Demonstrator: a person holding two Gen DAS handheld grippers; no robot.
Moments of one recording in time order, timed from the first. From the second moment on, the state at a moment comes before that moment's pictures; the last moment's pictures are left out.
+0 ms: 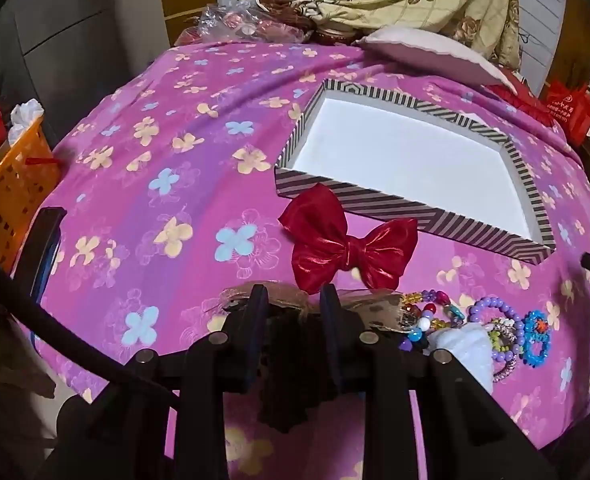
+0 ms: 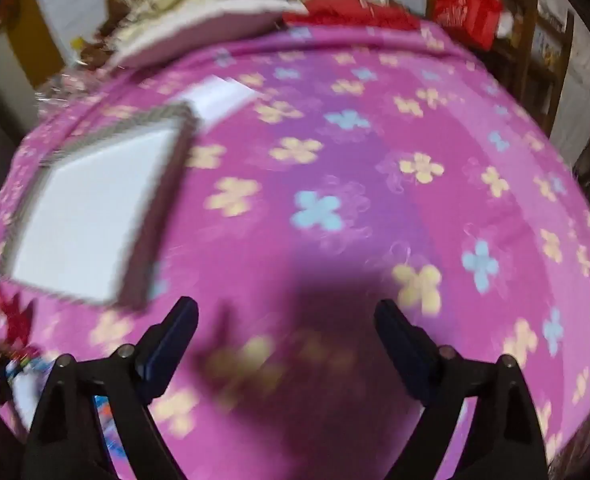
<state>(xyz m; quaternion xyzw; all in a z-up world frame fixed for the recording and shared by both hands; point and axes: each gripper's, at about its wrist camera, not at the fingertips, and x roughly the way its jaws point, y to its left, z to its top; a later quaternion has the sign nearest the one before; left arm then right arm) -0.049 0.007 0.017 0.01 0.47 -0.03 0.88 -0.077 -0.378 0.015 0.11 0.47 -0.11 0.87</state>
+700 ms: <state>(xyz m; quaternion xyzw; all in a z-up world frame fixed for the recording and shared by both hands) -0.073 0.009 0.028 0.00 0.46 -0.02 0.89 -0.111 -0.180 0.041 0.04 0.45 -0.01 0.89</state>
